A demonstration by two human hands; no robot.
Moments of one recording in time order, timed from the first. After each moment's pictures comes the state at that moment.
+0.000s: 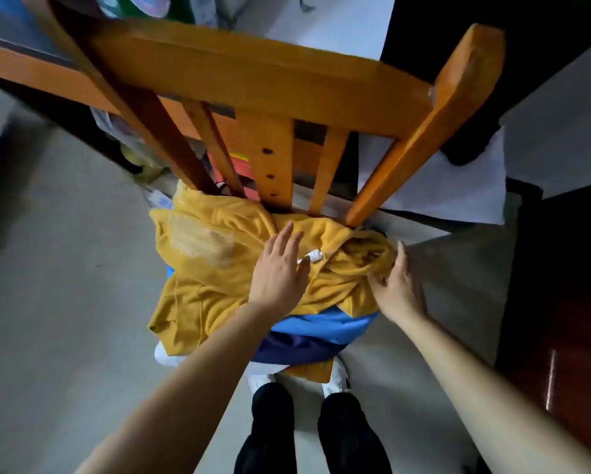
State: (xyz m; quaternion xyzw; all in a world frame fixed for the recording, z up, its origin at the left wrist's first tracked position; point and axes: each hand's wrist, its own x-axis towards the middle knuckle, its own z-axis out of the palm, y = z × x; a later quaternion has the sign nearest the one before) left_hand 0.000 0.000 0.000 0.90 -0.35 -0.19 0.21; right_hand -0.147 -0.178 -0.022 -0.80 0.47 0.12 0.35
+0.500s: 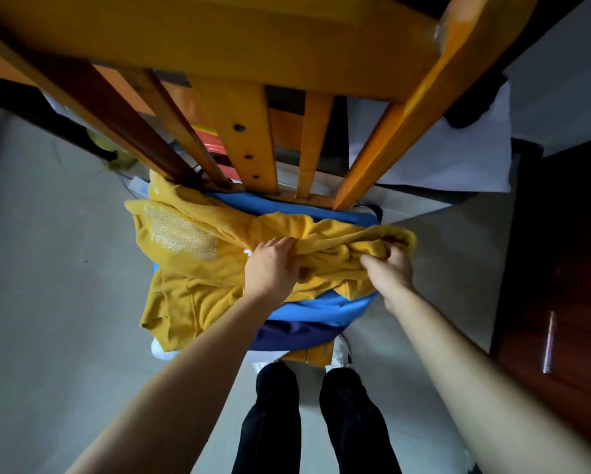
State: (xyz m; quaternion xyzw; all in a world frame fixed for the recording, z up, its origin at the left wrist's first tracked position) left_hand -0.001 -0.004 -0.023 0.90 -0.30 -0.24 0.20; right_hand -0.137 -0.170 -0.043 -0.57 0.65 0.07 0.50
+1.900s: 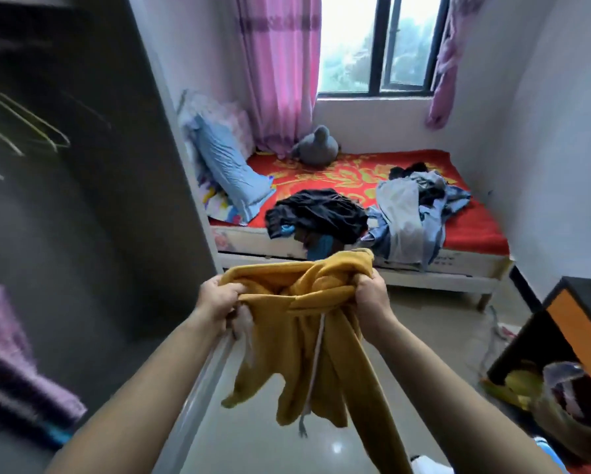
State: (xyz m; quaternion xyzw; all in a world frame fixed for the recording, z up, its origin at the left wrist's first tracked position) left_hand -0.312 0.640 0.435 0.58 0.52 0.26 0.57; right_hand -0.124 0.462 0.437 -0.63 -0.16 0.32 0.69
